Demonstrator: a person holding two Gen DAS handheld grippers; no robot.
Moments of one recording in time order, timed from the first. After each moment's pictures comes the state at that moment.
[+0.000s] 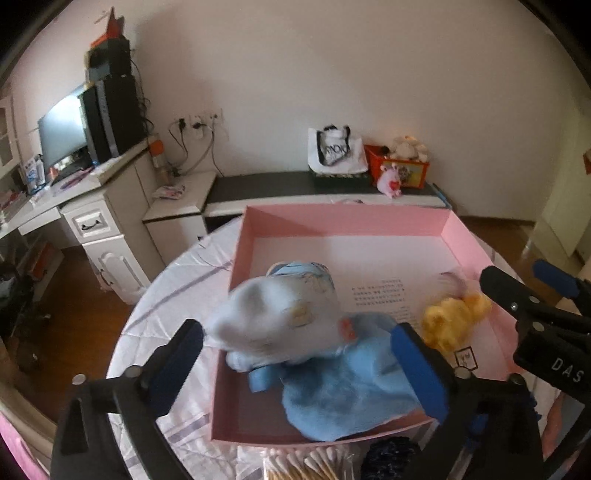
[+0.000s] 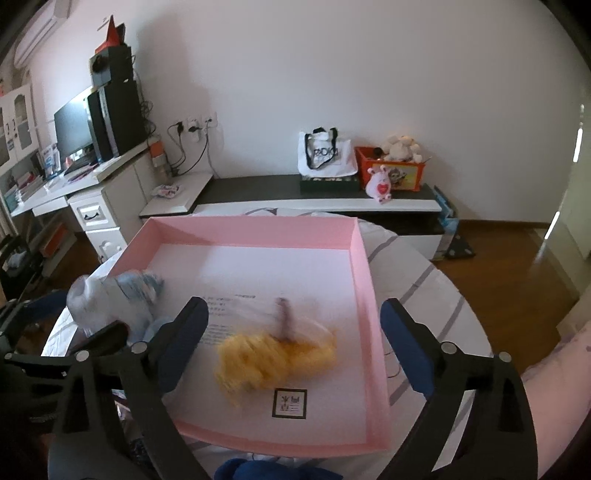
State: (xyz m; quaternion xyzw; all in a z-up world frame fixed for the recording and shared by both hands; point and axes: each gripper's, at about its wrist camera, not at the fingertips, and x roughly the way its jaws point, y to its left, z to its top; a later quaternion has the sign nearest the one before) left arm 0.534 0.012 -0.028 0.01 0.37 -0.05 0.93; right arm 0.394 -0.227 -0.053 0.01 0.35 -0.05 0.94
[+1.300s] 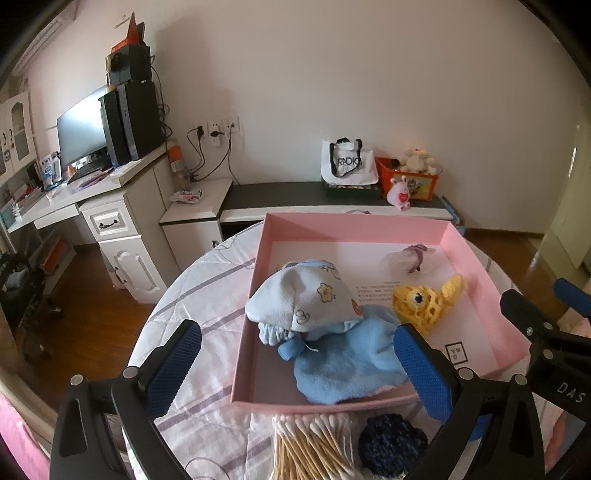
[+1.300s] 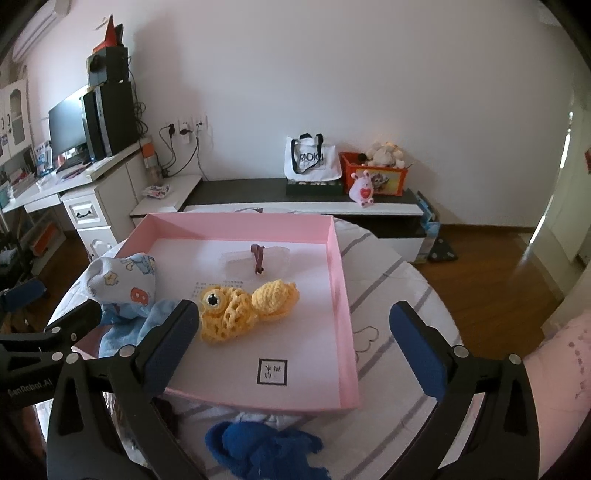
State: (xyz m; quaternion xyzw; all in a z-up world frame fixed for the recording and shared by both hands) left arm 0.420 0.016 -0.009 0.01 0.35 -0.02 0.94; right arm 0.354 -0.223 -0.035 -0.02 0.34 -0.07 0.94
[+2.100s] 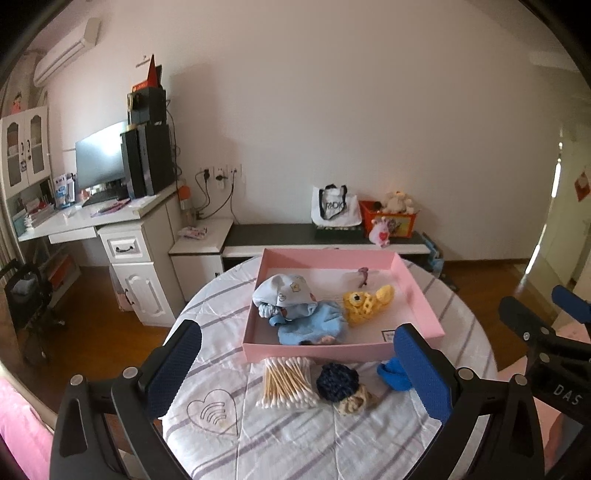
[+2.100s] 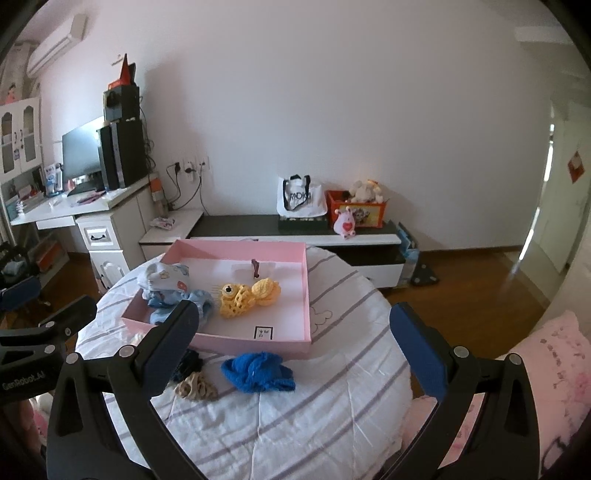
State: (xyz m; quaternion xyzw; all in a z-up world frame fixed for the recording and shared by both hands) left arm 0.240 0.005 0.063 -0.01 0.27 -0.03 0.96; right arm 0.212 -0.215 0.045 -0.02 0.26 -0.08 0.96
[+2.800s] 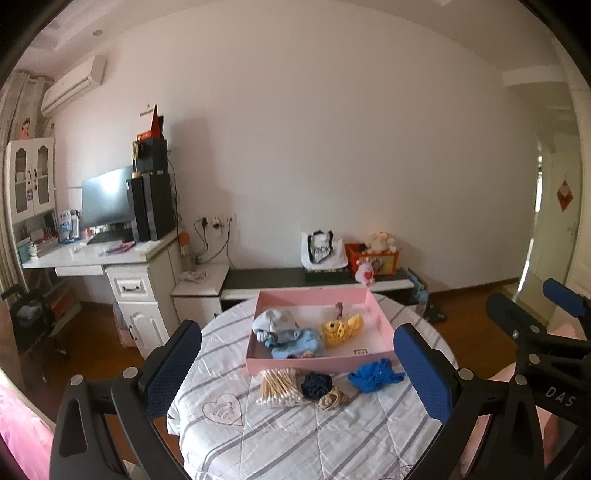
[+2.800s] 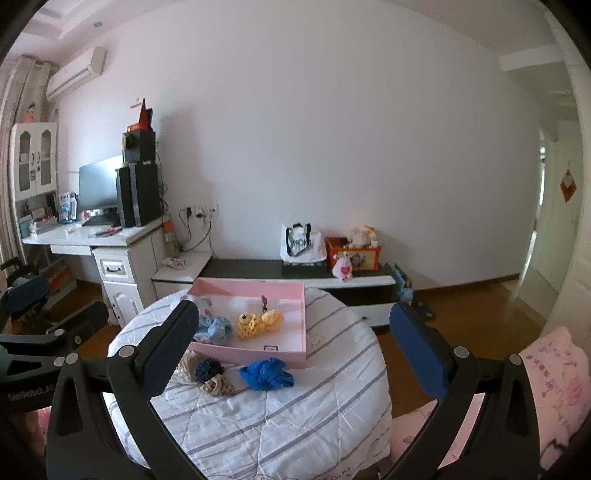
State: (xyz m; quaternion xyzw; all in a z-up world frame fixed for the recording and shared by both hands) left arm 0.114 -0.002 0.110 0.00 0.18 -0.04 0.98; right arm 0.114 -0.197 0.099 -0.03 0.17 -0.07 0.98
